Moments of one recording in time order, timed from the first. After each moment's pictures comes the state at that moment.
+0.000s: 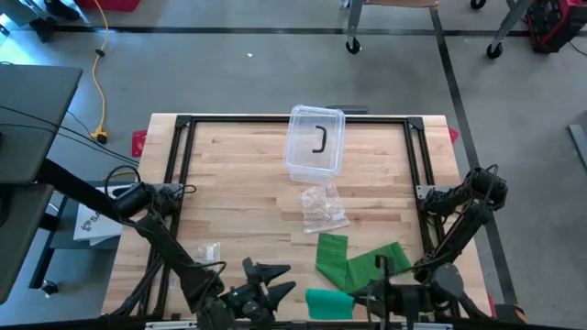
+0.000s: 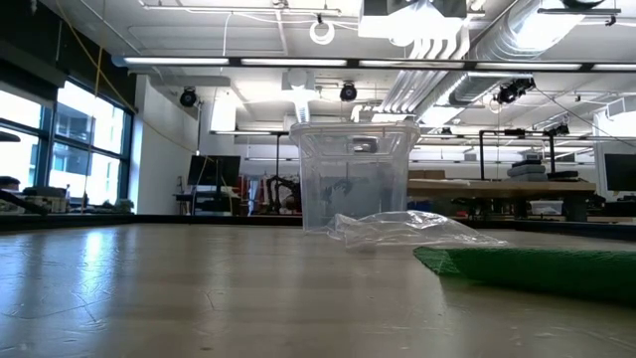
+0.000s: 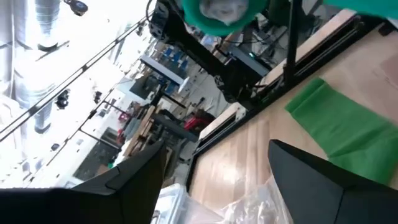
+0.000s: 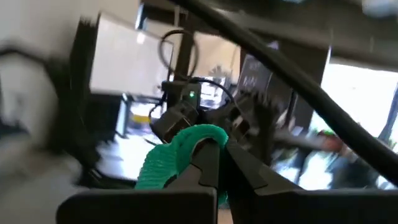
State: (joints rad) left arm -0.86 1.93 1.40 0.42 -1.32 0.82; right arm 1.01 1.70 1.03 1.13 0.96 -0.54
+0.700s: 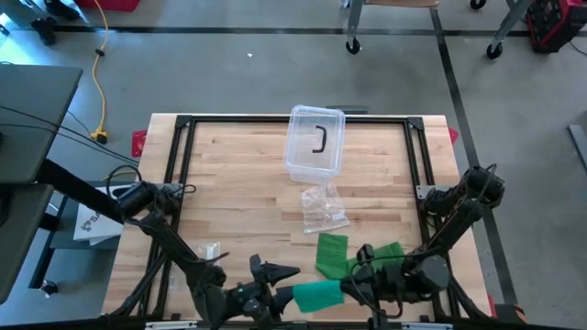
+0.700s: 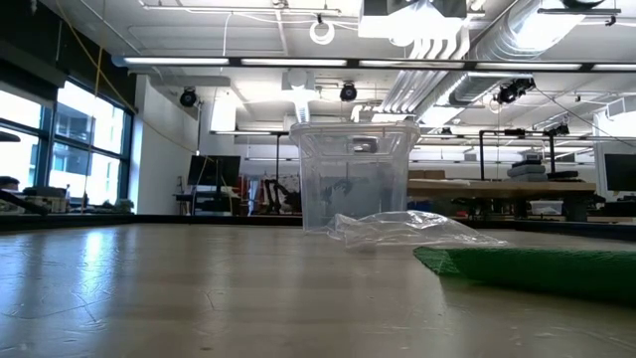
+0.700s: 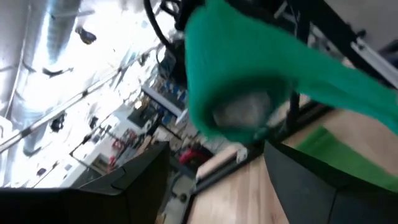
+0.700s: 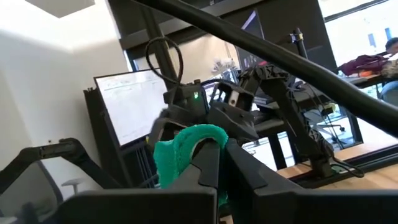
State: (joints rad) left arm -0.81 1.93 1.40 0.72 -1.14 1.03; right arm 0.92 1.70 1.03 1.13 0.91 -0.02
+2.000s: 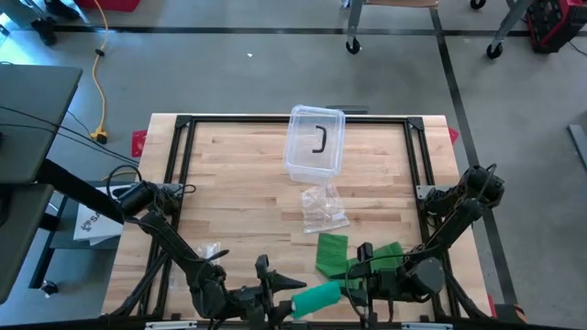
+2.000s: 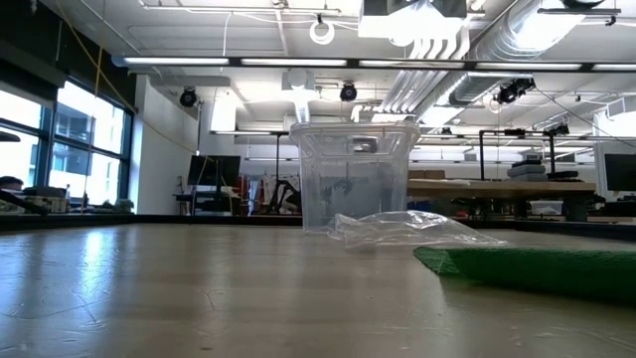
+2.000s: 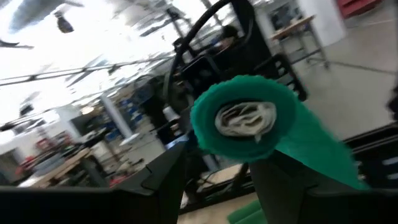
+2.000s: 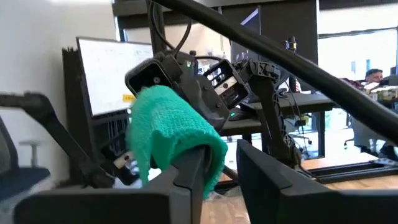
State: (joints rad) left arm -0.81 1.93 1.45 0.74 -0.94 0.68; right arm 0.90 1.70 1.03 1.04 0.93 -0.17
